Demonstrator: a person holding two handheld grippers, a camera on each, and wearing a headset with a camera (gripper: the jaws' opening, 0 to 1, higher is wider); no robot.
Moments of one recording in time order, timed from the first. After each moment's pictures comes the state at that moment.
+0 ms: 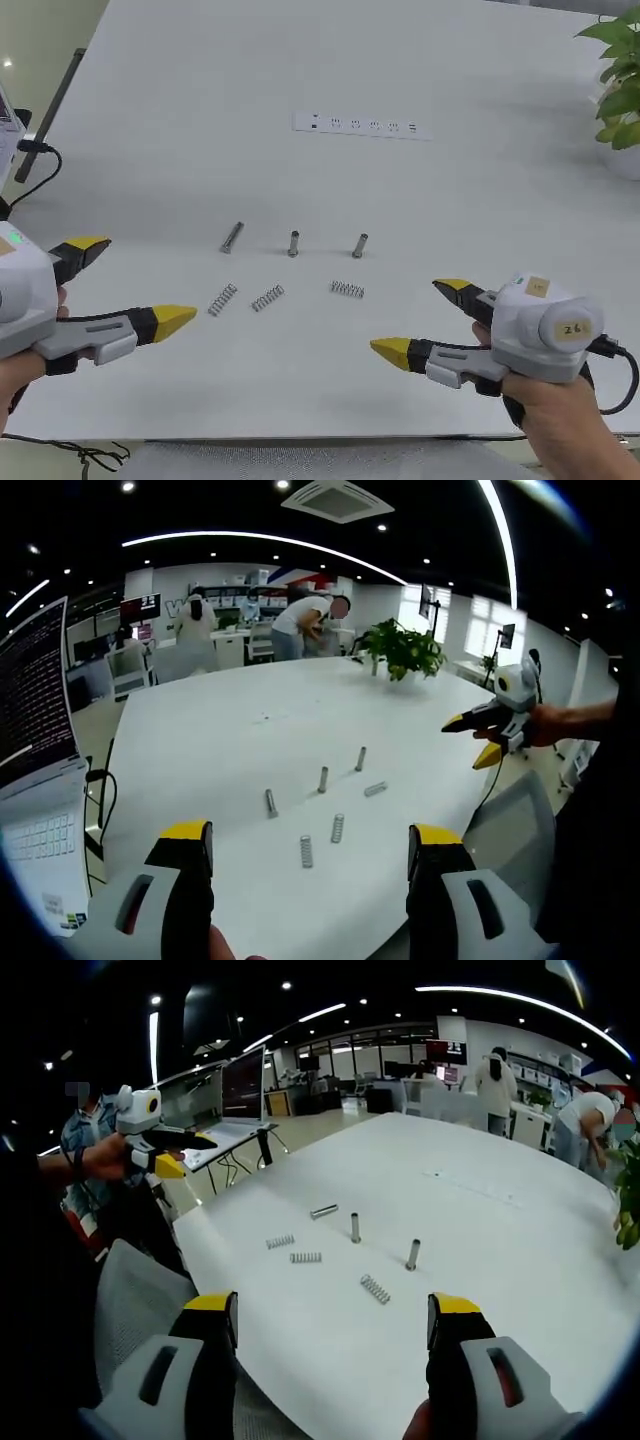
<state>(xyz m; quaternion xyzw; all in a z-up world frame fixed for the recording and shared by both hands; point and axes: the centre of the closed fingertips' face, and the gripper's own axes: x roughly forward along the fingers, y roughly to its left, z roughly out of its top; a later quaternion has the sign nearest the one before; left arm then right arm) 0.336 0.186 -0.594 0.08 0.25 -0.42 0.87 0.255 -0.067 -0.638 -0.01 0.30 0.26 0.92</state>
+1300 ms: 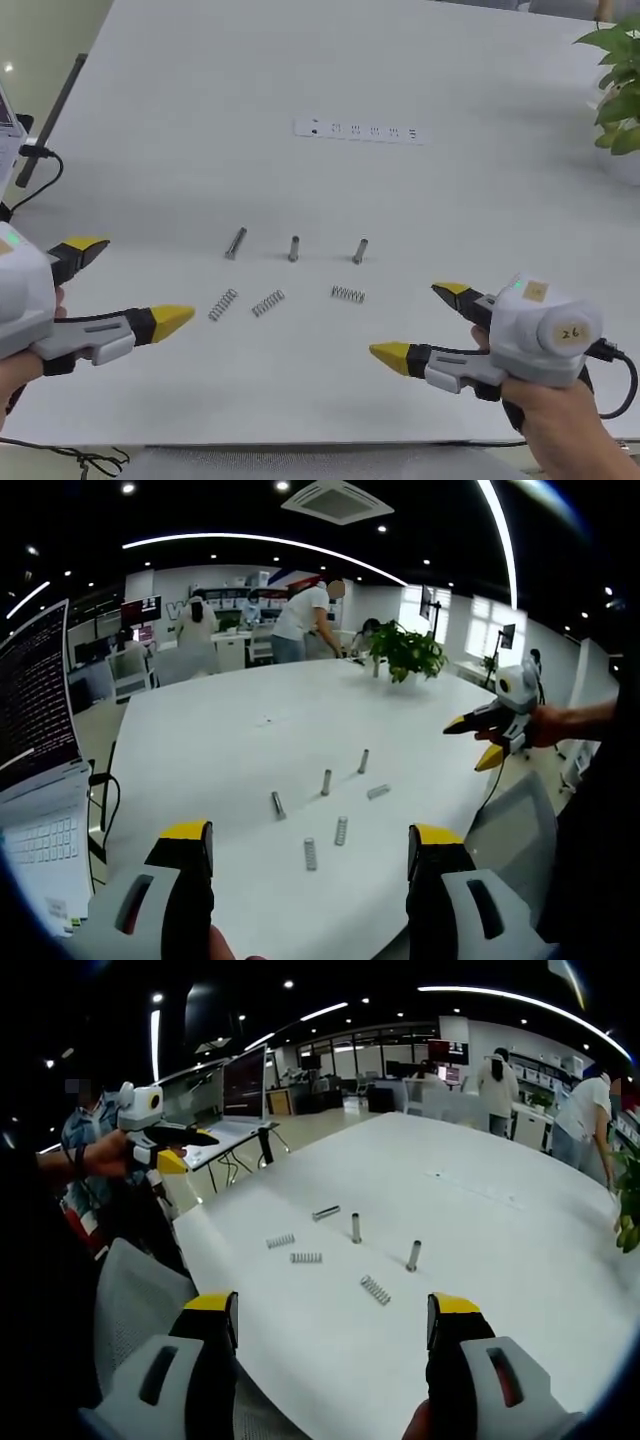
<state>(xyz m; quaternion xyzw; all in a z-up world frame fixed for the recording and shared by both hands) 0.340 0.188 -0.591 0.08 0.24 -0.42 0.87 0.255 -0.066 -0.638 -0.02 0.30 0.26 0.92</state>
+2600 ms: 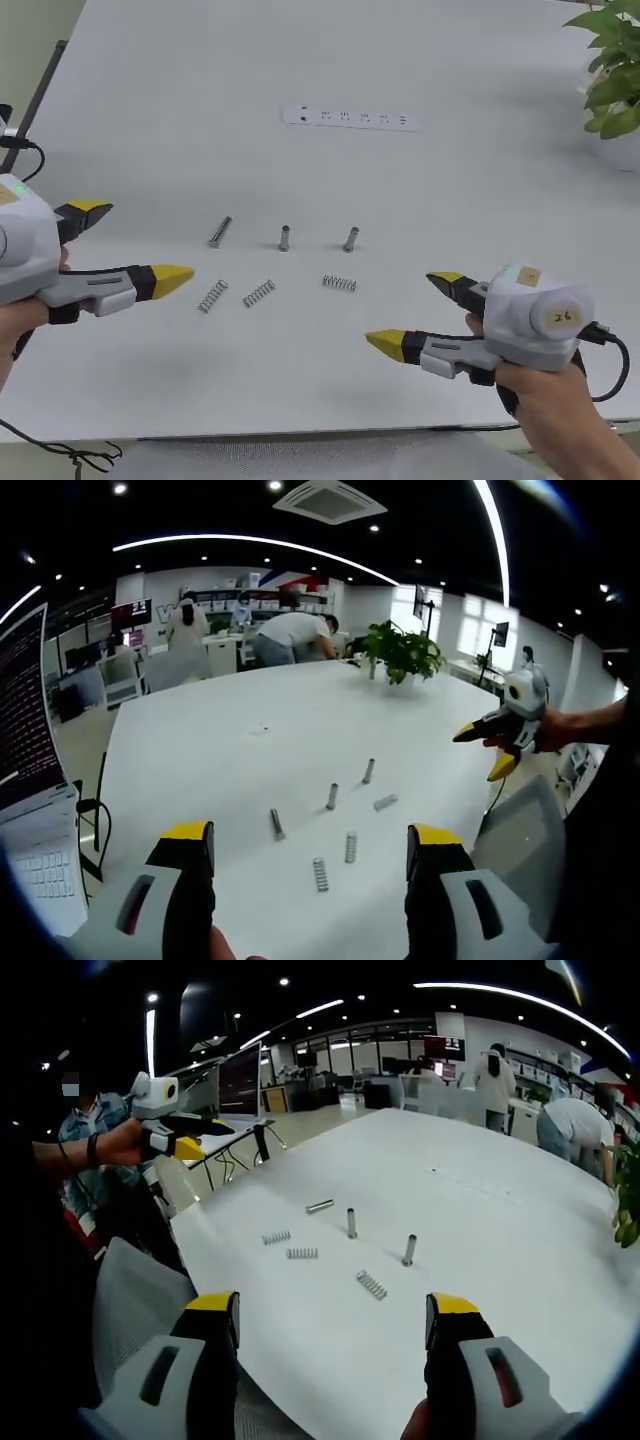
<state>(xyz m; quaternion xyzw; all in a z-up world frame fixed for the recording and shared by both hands) 0.376 0.172 -0.592 0.08 0.24 -0.44 0.86 0.254 -0.068 -0.642 -0.02 0.31 0.26 0.91</state>
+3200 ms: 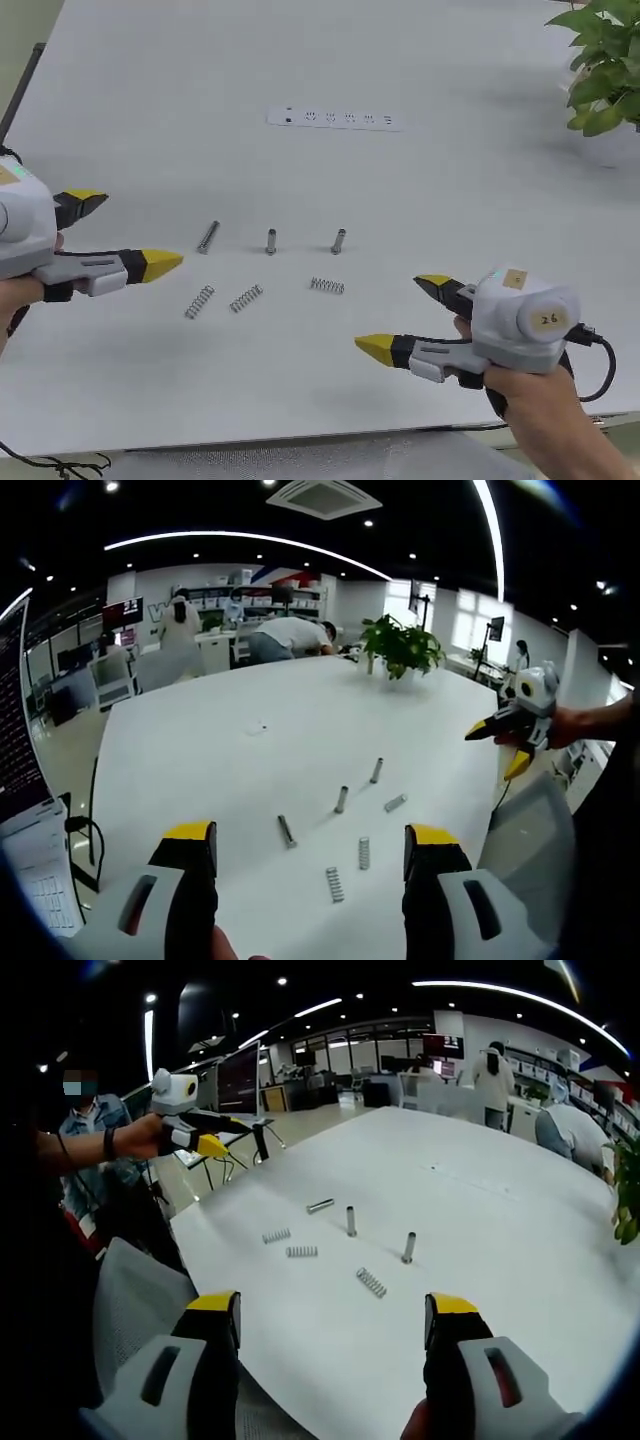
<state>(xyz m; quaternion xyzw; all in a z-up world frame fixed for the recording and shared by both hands) 0.407 0.161 -0.607 0.09 0.24 -0.45 0.85 0.252 -0.071 -0.643 -0.01 0.31 0.26 0.91</state>
